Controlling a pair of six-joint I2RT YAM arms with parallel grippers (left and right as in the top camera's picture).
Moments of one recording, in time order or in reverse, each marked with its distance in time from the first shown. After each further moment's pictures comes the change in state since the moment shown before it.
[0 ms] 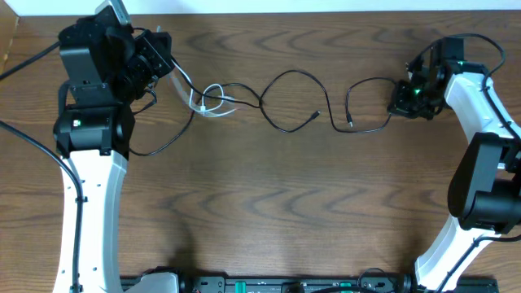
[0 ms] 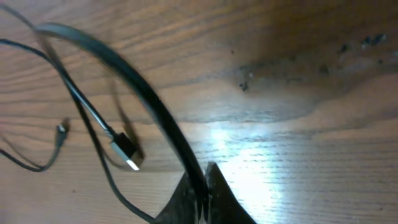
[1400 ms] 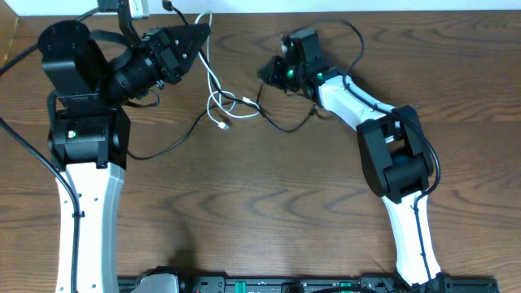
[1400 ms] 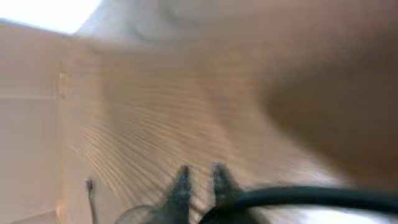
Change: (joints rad) left arm 0.000 -0.050 0.000 0.221 0.554 -0.056; right arm 0.537 0.377 0.262 0.782 -0.137 0.626
